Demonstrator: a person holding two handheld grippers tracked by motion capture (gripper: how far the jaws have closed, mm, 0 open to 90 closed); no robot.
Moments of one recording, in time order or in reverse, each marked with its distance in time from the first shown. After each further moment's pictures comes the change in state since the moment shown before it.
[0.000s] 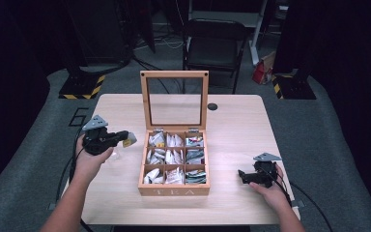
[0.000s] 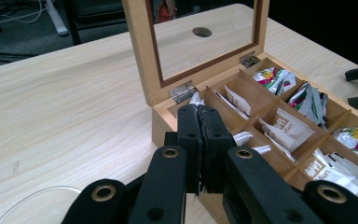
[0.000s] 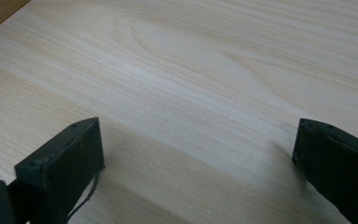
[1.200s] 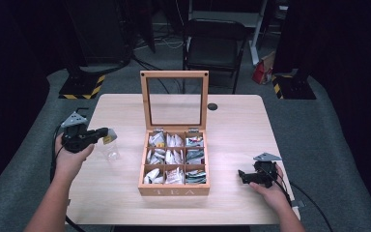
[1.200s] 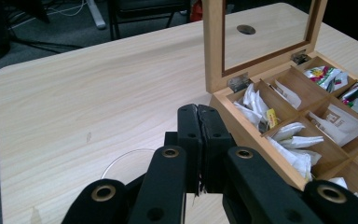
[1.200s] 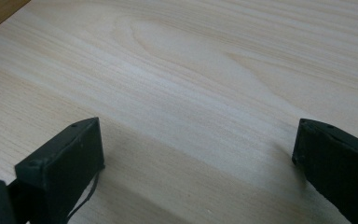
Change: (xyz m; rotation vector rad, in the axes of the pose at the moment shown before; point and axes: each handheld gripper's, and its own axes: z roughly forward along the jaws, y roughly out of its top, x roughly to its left) left arm 0.039 -0.008 -0.032 0.014 0.118 -0.045; right arm 0.000 0.000 0.000 0.000 0.000 0.000
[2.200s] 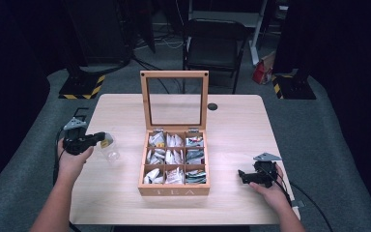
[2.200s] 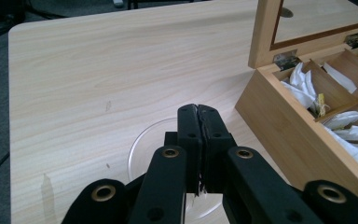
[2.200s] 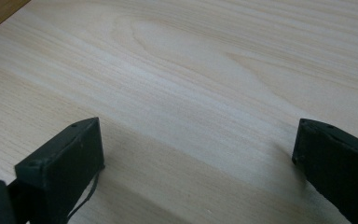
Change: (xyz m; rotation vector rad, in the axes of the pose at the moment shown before) left arm 0.024 -0.030 0.024 0.046 0.053 -0.095; right arm 0.000 0.000 0.000 -0.001 0.000 0.000
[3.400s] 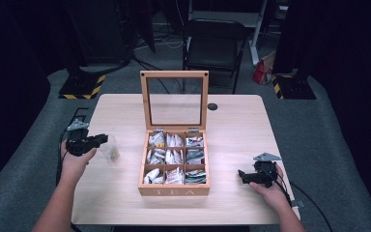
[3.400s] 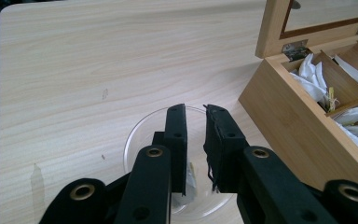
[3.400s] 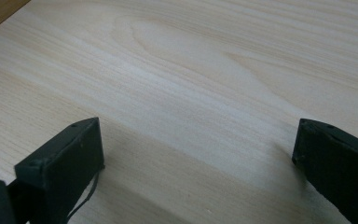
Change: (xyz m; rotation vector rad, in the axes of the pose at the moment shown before) left arm 0.002 -0.005 0.009 0.023 0.004 -0.023; right arm 0.000 0.000 0.000 0.001 0.000 -0.001
